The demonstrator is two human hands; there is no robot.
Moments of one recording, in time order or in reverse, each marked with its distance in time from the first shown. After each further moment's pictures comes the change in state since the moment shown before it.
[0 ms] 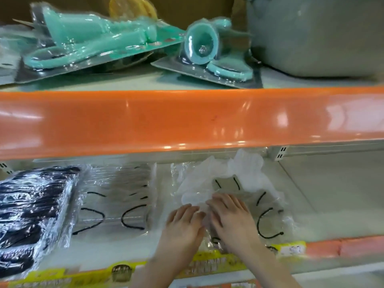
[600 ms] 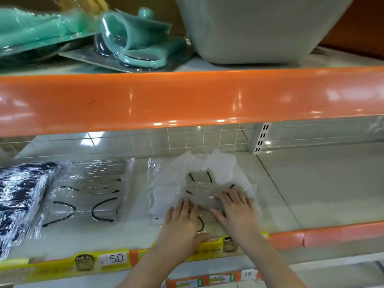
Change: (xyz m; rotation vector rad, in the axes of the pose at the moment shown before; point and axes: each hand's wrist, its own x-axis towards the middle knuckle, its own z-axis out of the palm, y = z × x) left_hand 0.022 0.073 0.029 0.186 -0.375 -0.152; right_hand -0.036 0.094 -0.011 -0.186 -0.049 0.133
